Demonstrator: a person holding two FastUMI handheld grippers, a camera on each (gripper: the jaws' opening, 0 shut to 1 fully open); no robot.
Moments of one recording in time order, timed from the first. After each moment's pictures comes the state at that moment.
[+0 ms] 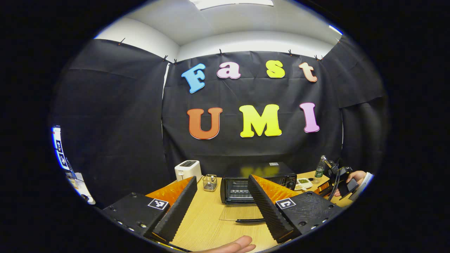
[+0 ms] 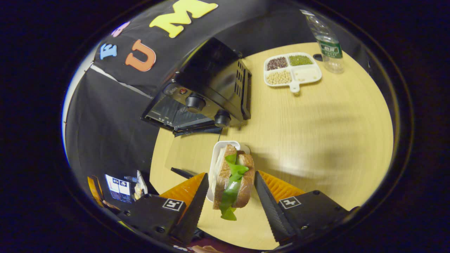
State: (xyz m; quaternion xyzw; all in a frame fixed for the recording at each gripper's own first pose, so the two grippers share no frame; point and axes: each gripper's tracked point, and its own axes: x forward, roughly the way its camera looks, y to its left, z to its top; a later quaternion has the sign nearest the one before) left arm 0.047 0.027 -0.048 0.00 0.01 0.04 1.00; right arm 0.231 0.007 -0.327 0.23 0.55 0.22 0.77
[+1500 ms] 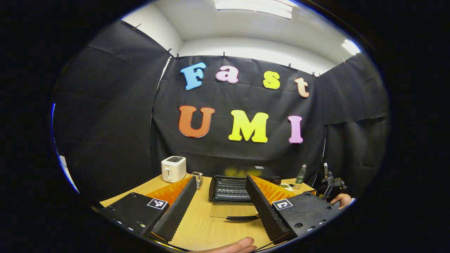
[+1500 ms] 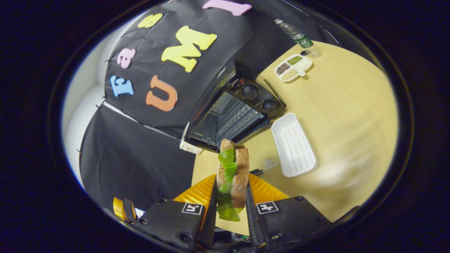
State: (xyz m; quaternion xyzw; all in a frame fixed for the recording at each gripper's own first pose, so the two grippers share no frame) left arm 0.020 0.058 -0.057 -0.08 -0.01 -0.04 1.00; right arm 0.155 0.142 -0.261 0.41 0.34 0.17 0.83
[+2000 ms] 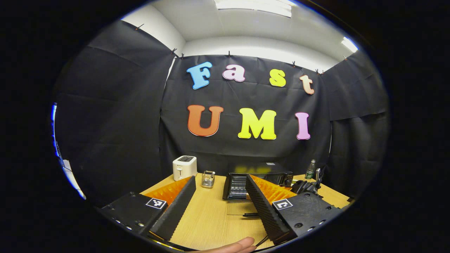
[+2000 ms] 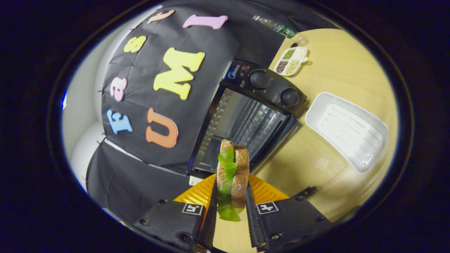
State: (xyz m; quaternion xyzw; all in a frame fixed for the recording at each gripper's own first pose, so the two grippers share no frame) left arm 0.015 0.106 -0.070 -0.06 0.00 -0.02 1.00; right arm 0.271 0.221 -0.292 0.53 0.21 0.08 0.82
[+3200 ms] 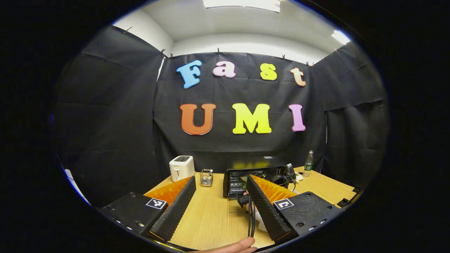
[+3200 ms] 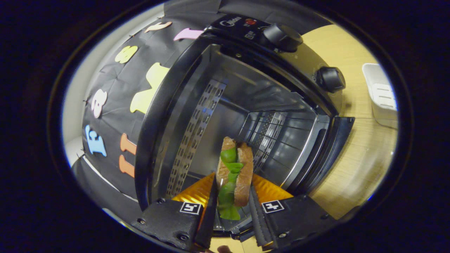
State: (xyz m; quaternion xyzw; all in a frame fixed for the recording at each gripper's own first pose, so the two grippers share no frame) left arm 0.021 0.097 -0.083 -0.02 0.01 -0.04 1.00; right arm 0.433 0.248 -0.336 0.51 0.10 -0.05 0.85
